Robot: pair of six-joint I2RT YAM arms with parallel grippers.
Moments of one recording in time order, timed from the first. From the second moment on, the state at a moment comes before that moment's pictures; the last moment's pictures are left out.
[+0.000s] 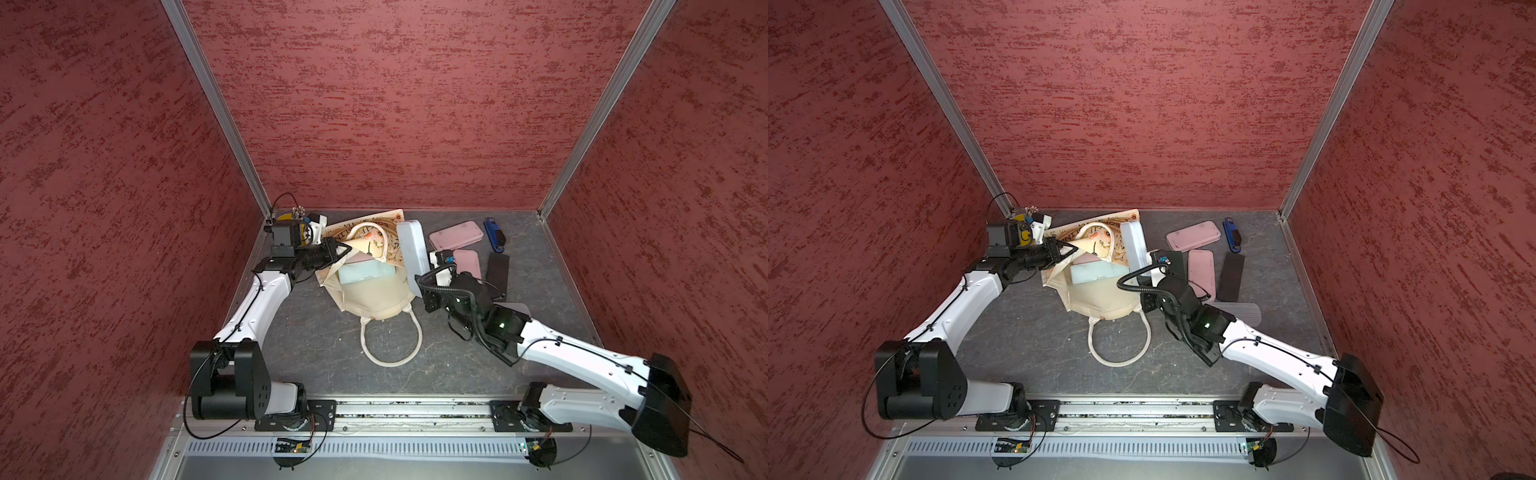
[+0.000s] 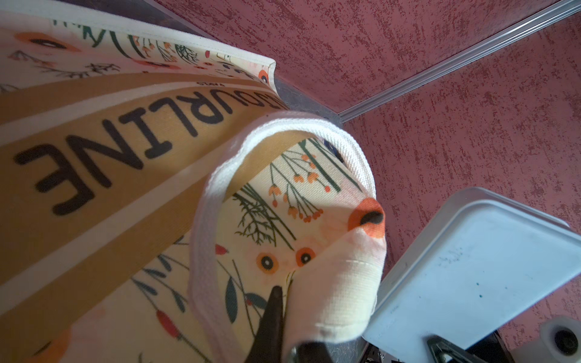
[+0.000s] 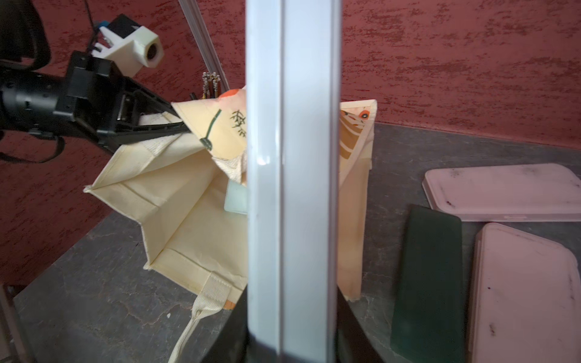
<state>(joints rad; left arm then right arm) 0.00 1.38 1.05 -0.30 0.78 -0.51 0.90 1.20 0.85 0.01 0.32 0.35</state>
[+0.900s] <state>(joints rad) -0.08 1.40 1.13 -0.36 0.80 -0.48 0.42 1.74 1.25 -0.02 -0.02 0.44</state>
